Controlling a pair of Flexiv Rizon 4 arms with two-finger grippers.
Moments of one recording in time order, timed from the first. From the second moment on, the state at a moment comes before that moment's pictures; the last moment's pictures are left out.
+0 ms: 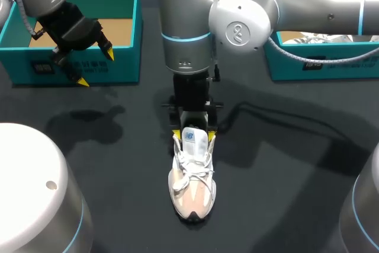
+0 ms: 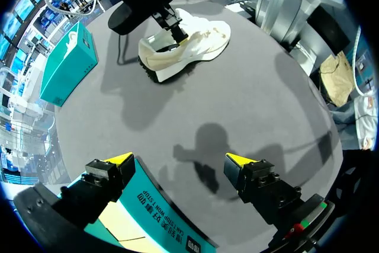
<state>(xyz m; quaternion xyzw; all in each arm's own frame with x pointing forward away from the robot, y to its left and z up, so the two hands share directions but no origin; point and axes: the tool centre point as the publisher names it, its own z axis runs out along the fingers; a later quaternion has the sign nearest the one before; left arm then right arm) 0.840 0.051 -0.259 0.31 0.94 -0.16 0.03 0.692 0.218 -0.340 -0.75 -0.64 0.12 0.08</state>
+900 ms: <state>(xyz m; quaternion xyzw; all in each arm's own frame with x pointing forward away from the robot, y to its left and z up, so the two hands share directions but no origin) 0.840 0.051 -0.259 0.31 0.94 -0.16 0.03 0.691 0.214 -0.335 -0.73 -0.67 0.11 0.09</state>
